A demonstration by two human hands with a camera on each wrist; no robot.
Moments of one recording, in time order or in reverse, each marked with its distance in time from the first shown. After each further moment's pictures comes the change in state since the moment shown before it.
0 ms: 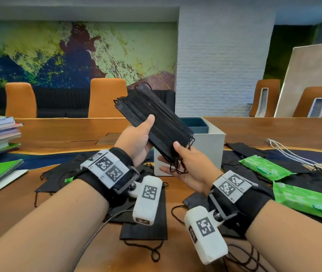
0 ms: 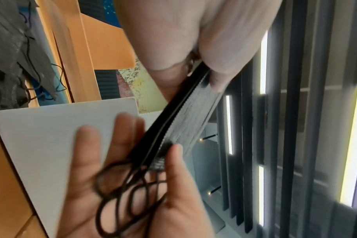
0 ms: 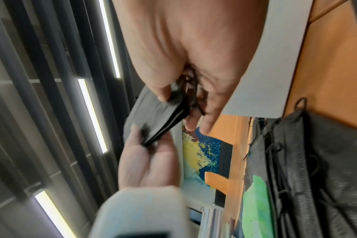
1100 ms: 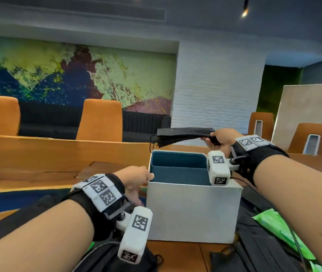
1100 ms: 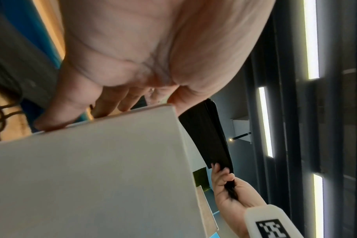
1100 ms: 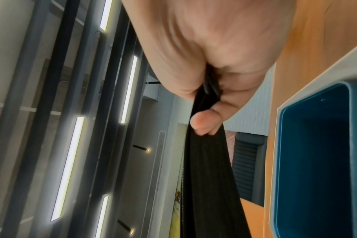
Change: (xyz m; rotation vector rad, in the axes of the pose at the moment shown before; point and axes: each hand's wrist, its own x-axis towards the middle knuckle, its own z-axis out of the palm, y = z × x) left_hand 0.117 -0.026 -0.025 0.494 -0.151 -0.609; right_hand 0.207 -0.154 -0.085 -0.193 0.500 0.067
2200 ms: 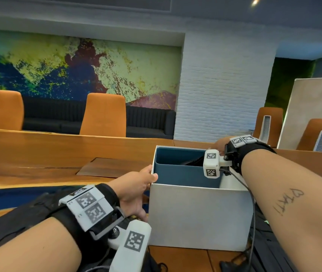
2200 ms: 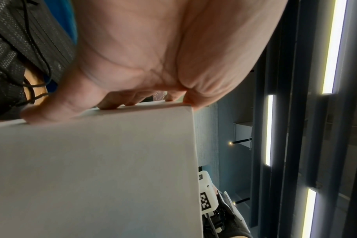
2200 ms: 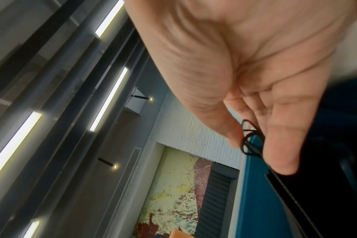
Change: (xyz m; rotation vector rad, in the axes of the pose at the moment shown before) left_hand 0.005 -0.024 -0.003 -0.131 -0.125 0.074; right_hand 0.116 0.015 -0.026 -1.888 -0.060 -0.211
